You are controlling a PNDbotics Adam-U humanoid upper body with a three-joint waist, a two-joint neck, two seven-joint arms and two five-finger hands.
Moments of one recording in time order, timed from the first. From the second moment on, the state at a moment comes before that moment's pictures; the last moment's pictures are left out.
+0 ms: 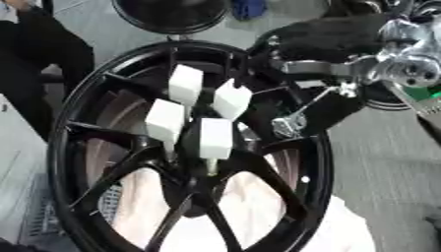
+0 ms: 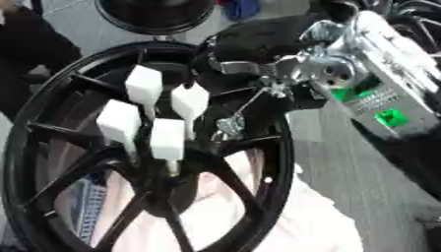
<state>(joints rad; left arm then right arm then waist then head) -0.16 0.61 0.17 -1.99 0.17 0.19 0.45 -0.91 -0.71 0.49 -1.99 0.61 0.10 0.84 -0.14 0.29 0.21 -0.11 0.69</state>
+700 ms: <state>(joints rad) -0.16 0.61 0.17 -1.99 0.17 0.19 0.45 -0.91 -0.69 0.48 -1.99 0.70 0.12 0.82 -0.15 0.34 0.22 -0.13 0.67</state>
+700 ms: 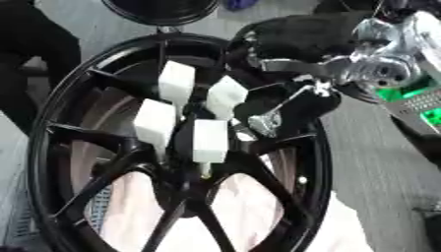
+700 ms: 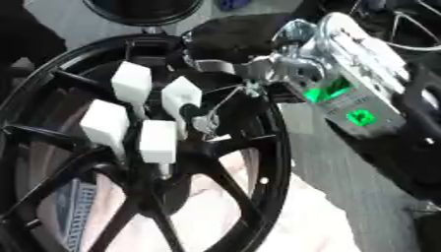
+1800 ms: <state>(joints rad) -0.16 0.60 0.17 -1.99 0.17 0.20 0.46 -0.88 -0.68 0.45 -1.99 0.71 0.07 0.84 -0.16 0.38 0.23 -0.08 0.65</state>
